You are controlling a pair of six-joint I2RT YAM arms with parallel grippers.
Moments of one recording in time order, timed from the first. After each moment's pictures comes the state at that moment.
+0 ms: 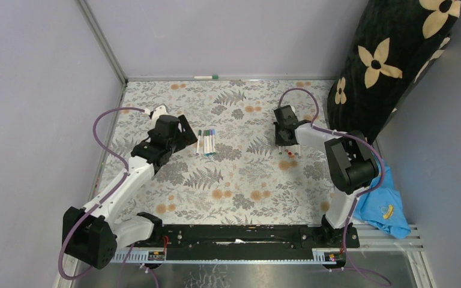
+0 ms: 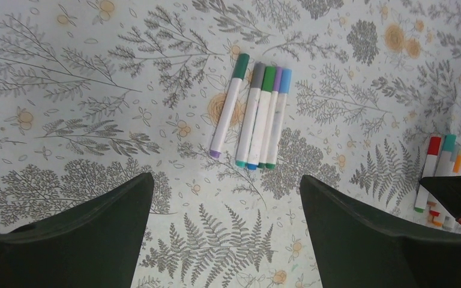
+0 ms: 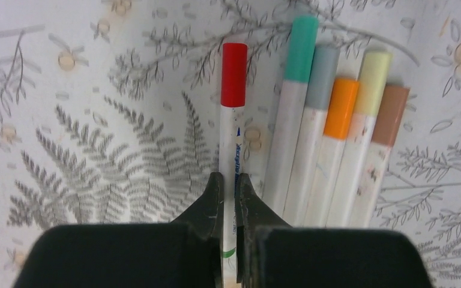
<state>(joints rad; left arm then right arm) -0.36 1.12 0.84 -0.41 -0.28 -0.68 0.39 1.86 1.11 -0.28 0.21 0.33</state>
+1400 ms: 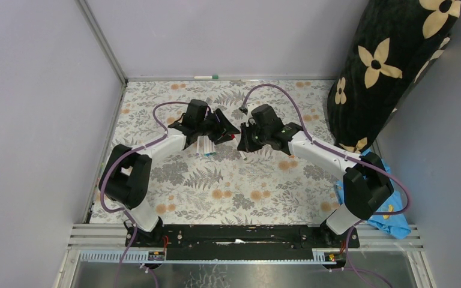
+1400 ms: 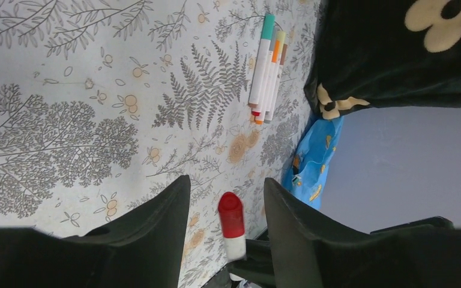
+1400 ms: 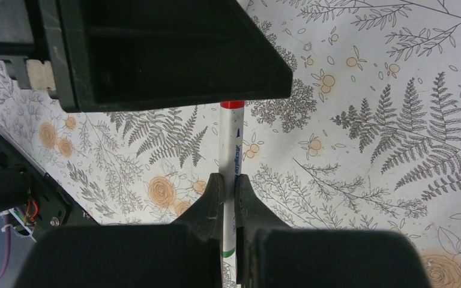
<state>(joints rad) -0.42 1.67 1.05 -0.03 0.45 -1.02 0.69 1.59 1.17 -0.35 -0.20 0.33</state>
